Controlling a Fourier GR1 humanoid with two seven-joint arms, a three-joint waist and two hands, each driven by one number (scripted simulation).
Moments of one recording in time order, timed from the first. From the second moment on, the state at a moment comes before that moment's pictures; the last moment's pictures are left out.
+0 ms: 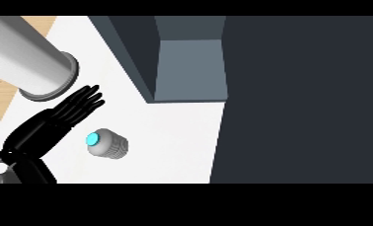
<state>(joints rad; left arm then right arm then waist) -0.05 0.20 0.22 -1.60 0.42 -0.86 0.19 0.08 -0.13 0.40 -2.51 -0.02 -0.12 0.50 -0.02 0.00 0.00</state>
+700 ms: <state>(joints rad) -0.11 0.18 0.21 -1.21 -0.03 -0.84 -0.27 0.00 -0.15 0.38 -2.51 -0.01 -0.15 0.55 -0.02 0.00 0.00</state>
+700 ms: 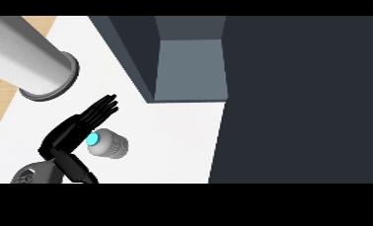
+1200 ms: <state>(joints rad) -0.18 0.25 0.15 -0.89 -0.18 -0.70 -0.53 -0.02 -0.16 0.40 -2.51 0.00 -0.17 0.57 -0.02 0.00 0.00</state>
